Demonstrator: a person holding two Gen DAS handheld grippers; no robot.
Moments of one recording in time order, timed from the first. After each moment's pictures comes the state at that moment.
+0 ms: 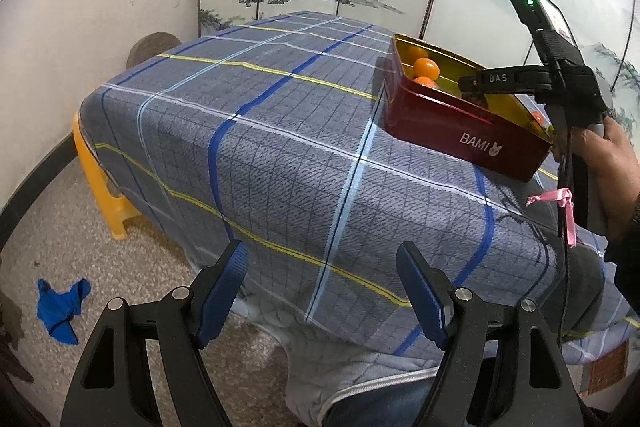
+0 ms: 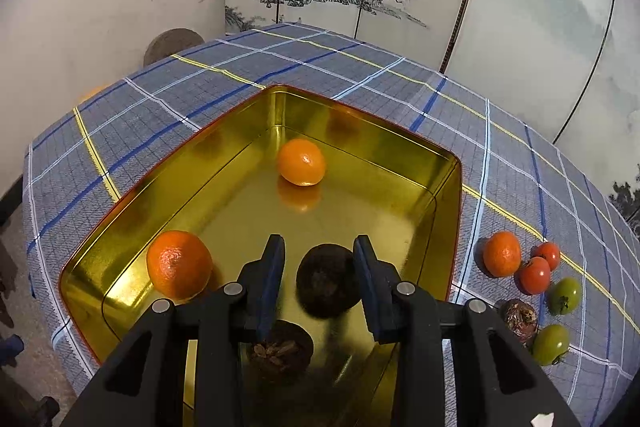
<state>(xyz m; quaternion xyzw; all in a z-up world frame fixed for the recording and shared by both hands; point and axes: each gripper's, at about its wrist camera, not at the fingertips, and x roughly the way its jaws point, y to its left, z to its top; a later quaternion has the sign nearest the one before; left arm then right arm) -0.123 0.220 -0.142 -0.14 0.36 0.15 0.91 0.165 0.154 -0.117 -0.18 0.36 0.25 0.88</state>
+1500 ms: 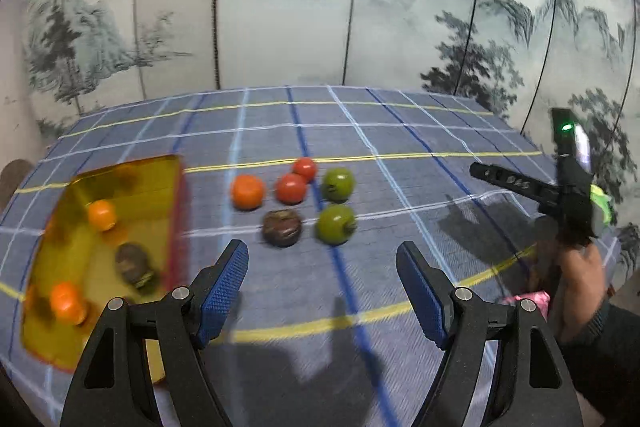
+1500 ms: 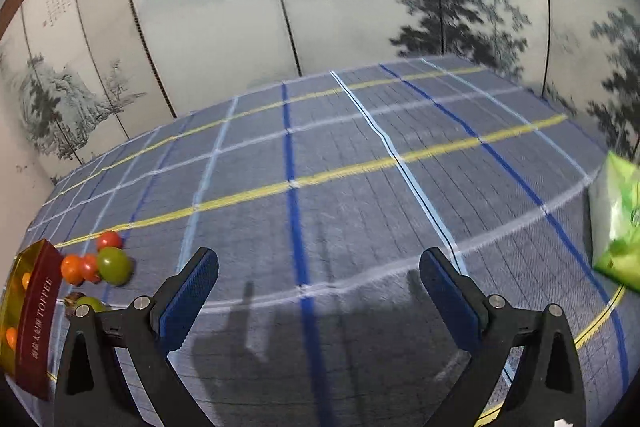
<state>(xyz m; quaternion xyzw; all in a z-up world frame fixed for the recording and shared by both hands) 0.104 -0.028 -0.054 -0.01 0.33 -0.10 0.94 0.202 -0.267 -0.116 0.12 0.33 -0.03 0.94</state>
